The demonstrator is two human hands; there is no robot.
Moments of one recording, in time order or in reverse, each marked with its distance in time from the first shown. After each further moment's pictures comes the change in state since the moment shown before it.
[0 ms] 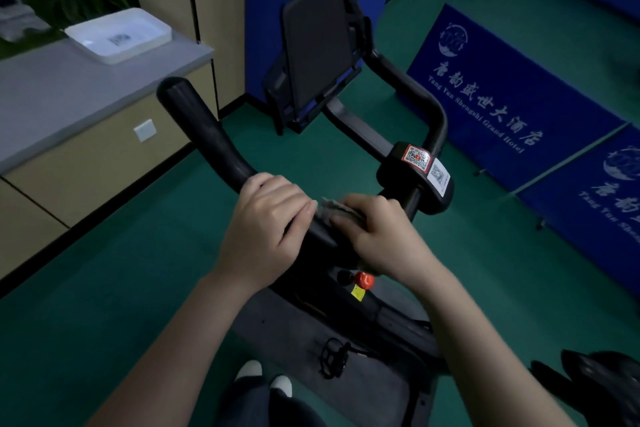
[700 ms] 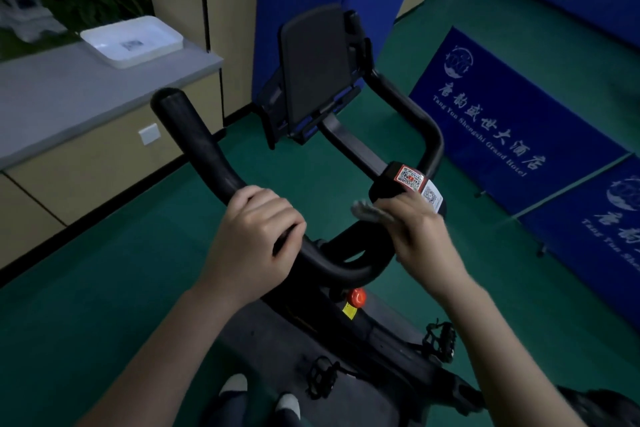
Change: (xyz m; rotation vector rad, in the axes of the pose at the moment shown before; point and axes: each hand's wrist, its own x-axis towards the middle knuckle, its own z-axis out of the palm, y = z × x) left_hand 0.000 0.004 0.003 0.111 -0.015 -0.001; right_hand 0.006 0.080 -0.025 -0.150 0.275 -0.301
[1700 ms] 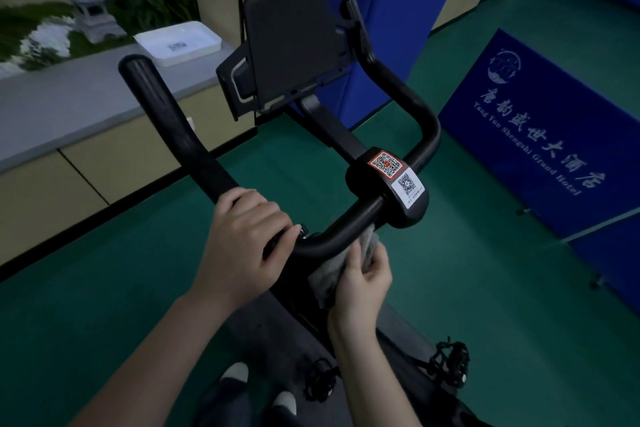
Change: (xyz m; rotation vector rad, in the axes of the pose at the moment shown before) left_hand -0.016 0.058 0.039 0.184 0.079 -0.117; right_hand -0.061 -0.018 0.078 1.133 0.539 0.877
